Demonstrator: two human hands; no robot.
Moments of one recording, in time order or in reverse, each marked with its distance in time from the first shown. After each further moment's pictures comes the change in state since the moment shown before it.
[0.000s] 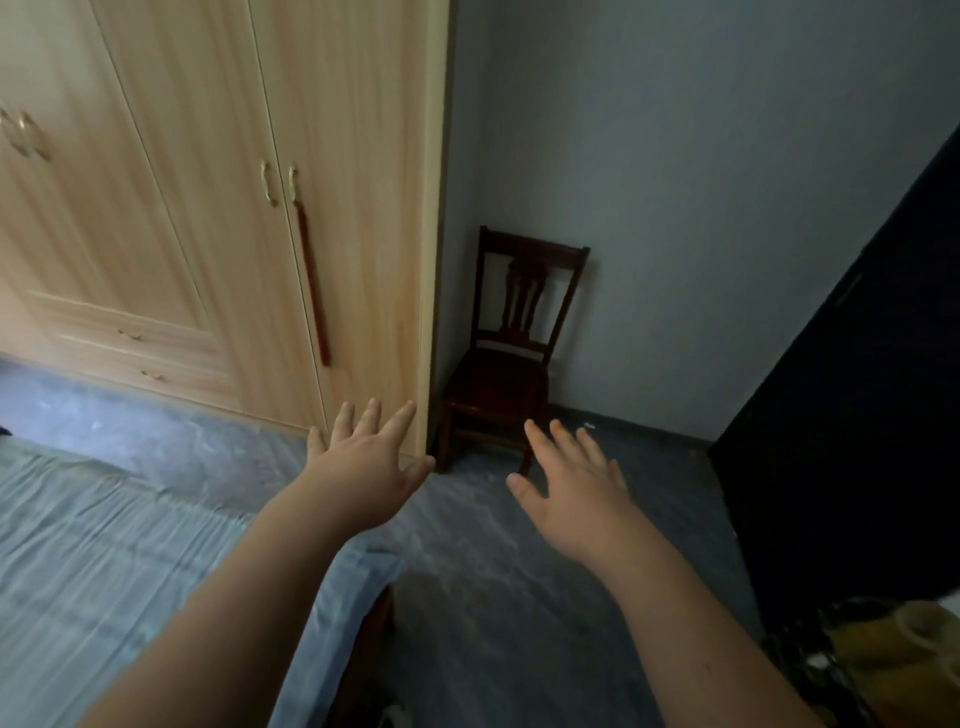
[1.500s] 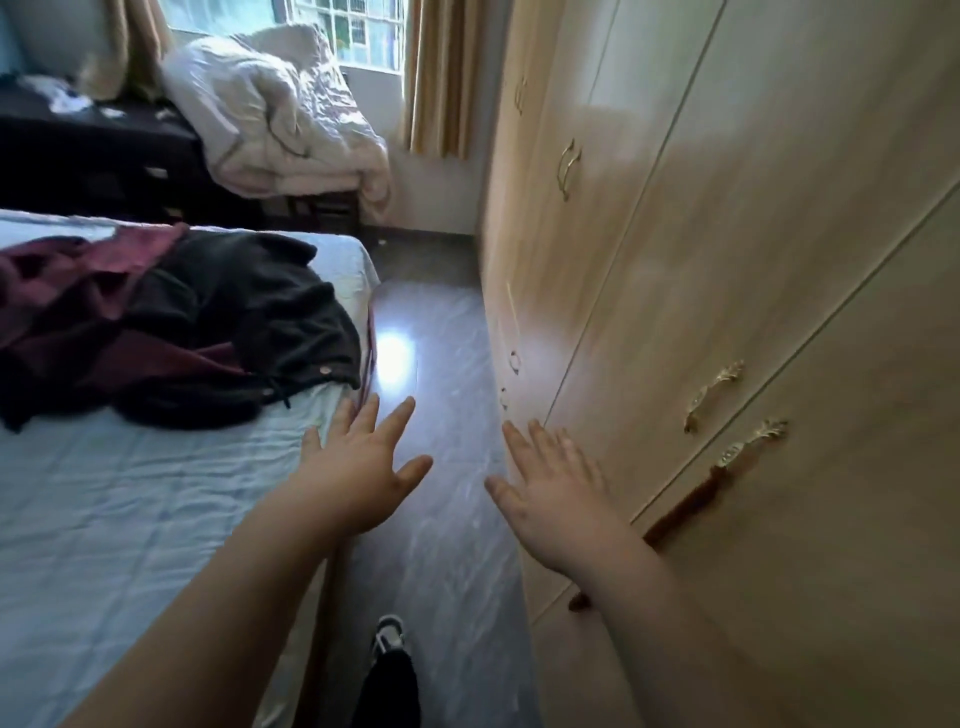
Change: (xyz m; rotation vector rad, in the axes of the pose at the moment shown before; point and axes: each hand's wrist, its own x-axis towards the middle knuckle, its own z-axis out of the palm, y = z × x) left_hand 0.477 -0.402 -0.135 -0.268 0.263 -1.282; right_hand 0.776 -0.464 0.030 -0.324 -0.399 -1.192
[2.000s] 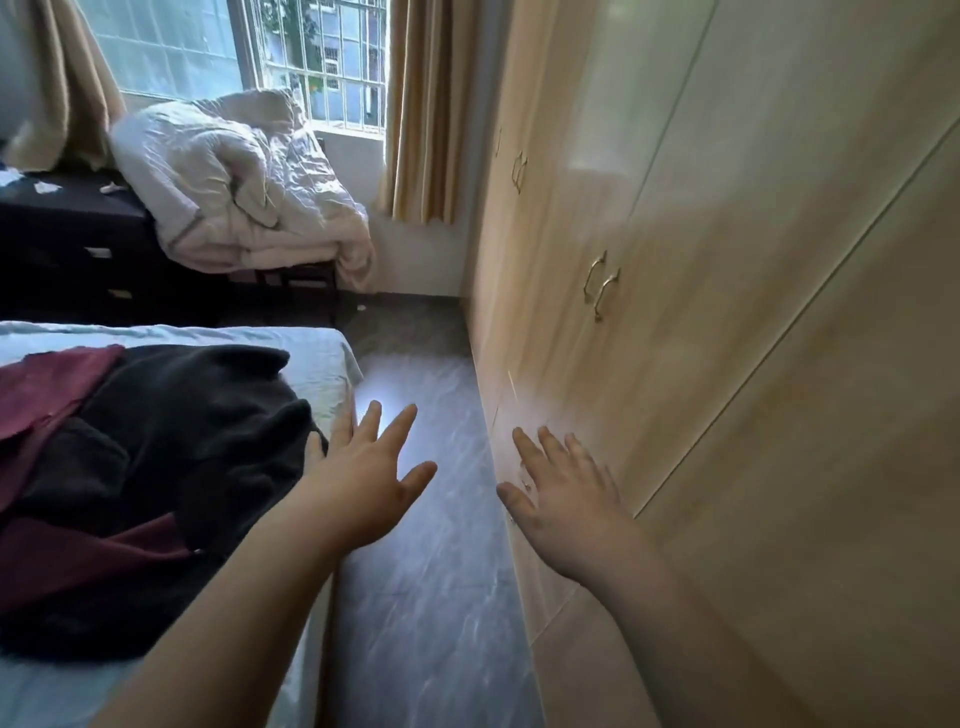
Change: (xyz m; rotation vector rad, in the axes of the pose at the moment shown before) left_hand 0.339 -0.051 -0.147 -0.006 0.069 0.095; right_hand 0.325 -0.061 -0.147 -0.020 0.121 0.008
